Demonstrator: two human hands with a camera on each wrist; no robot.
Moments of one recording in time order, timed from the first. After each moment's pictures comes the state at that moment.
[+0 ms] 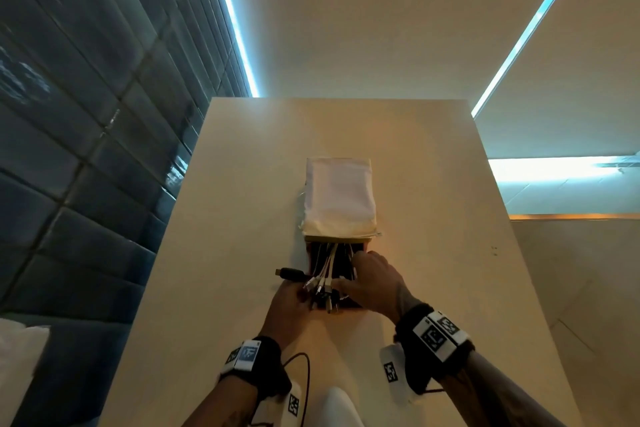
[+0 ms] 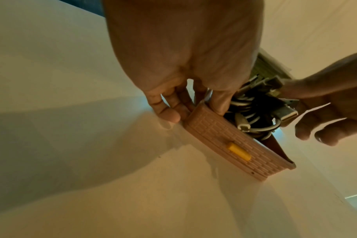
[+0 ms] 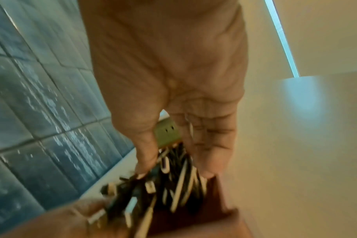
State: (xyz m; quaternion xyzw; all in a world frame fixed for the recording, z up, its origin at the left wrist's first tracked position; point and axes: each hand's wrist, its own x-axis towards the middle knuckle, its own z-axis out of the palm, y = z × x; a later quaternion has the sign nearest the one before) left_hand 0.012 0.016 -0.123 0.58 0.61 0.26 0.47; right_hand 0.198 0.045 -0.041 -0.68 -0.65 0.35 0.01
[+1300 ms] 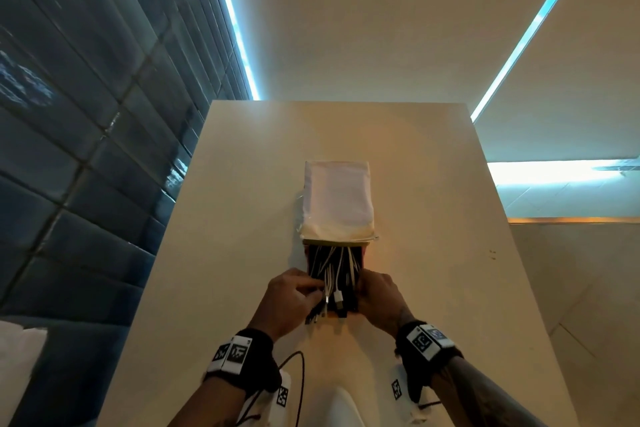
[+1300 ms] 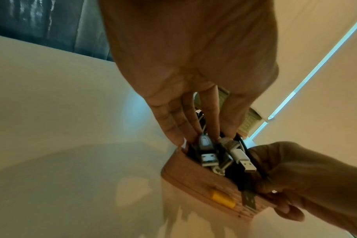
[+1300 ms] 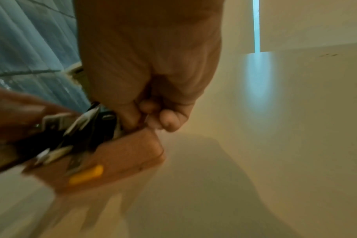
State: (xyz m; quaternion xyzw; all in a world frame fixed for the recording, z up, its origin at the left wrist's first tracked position) left_hand 0.010 0.032 -0.083 0.67 0.59 0.20 0.42; right_hand 0.217 0.025 -0.079 -0.66 -0.62 0.41 0.09
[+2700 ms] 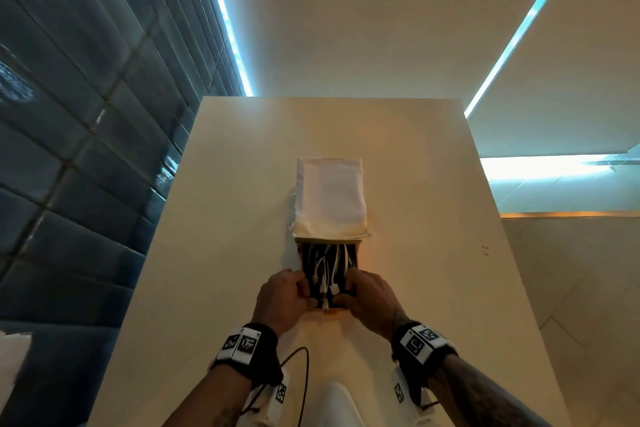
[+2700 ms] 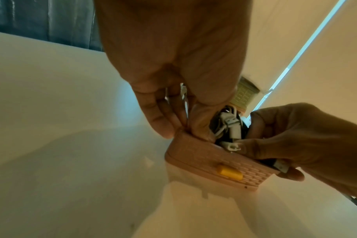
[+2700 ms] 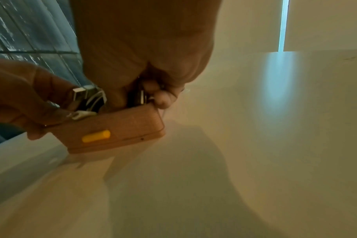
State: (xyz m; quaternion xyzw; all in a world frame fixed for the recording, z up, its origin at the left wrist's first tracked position) left_hand 0.020 0.037 -0.091 0.68 0.65 0.08 0.34; right_hand 0.219 0.020 -0.087 -0.63 -0.69 0.36 0.09
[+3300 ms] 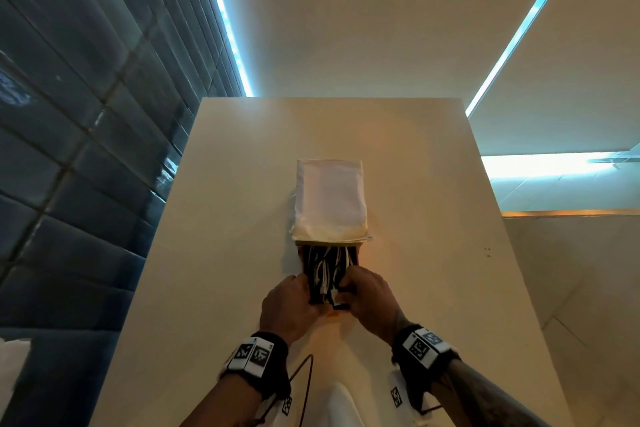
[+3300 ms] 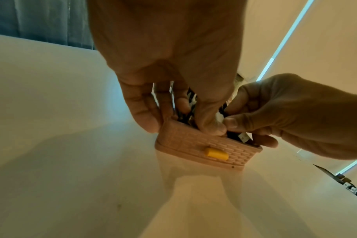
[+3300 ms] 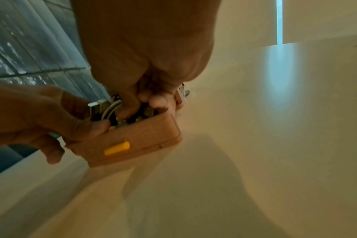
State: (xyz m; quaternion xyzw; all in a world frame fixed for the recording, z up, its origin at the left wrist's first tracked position) left_hand 0.038 0.029 -0.087 0.67 0.68 0.05 0.30; right_hand 0.216 0.022 -0.095 -0.60 -0.69 0.36 0.20
